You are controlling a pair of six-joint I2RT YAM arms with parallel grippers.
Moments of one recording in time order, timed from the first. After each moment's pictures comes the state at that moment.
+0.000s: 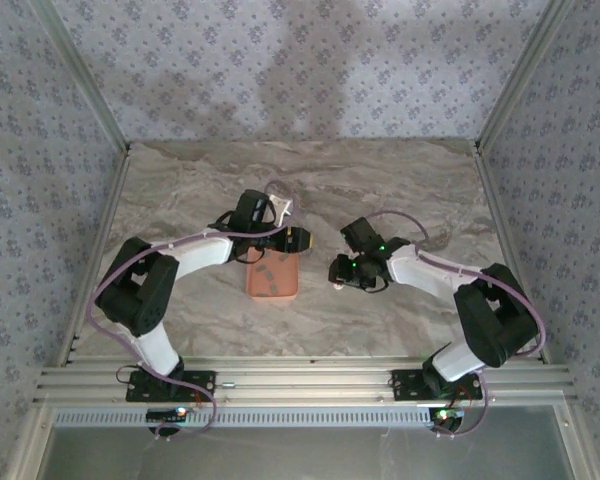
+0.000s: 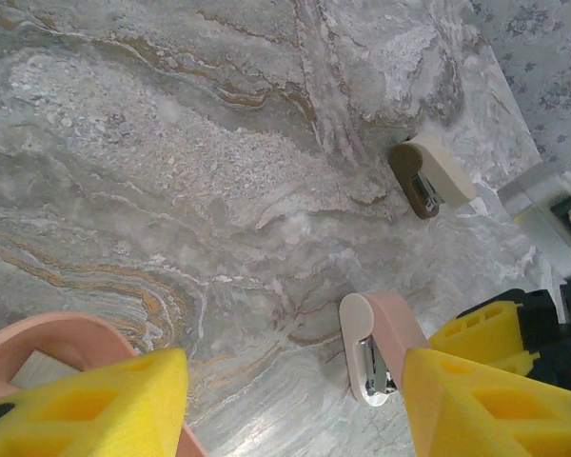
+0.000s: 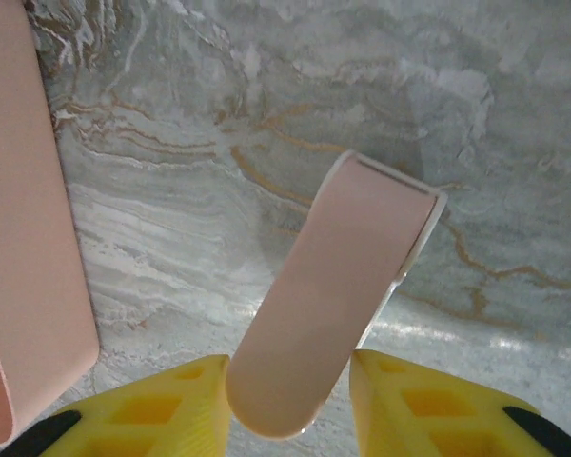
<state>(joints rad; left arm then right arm) -0.57 1.73 0.99 0.03 0.54 -0.41 0.60 1.51 0.84 -0.46 -0.17 0.72</state>
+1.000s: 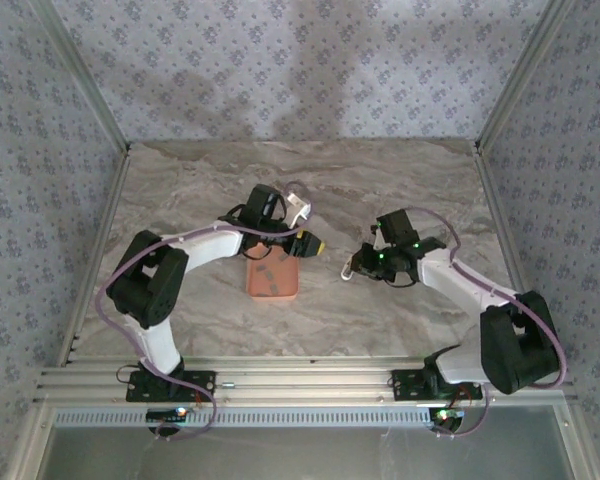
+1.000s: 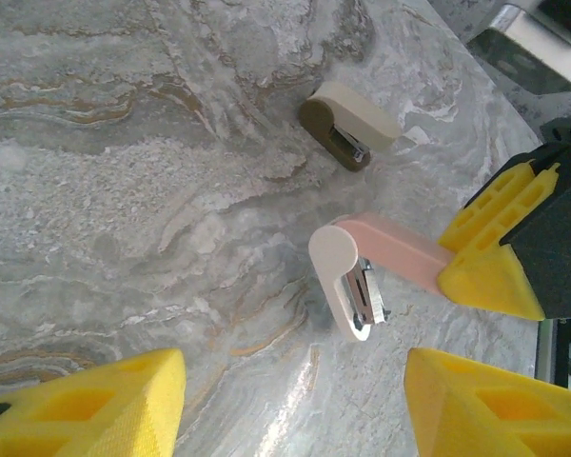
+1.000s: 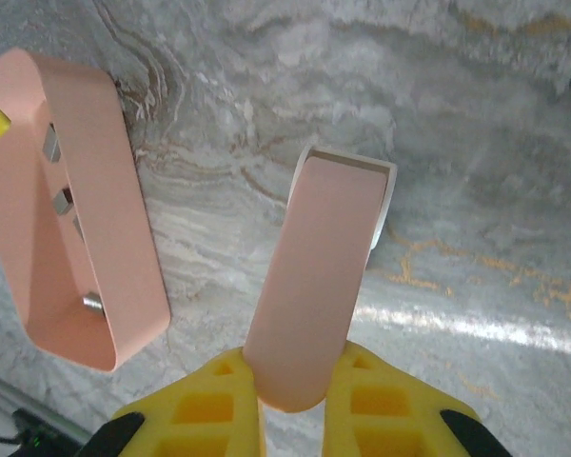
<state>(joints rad) -0.61 1.81 1.11 -0.07 0.69 -0.13 0.37 1.34 0.78 -0.53 -0.42 0.66</state>
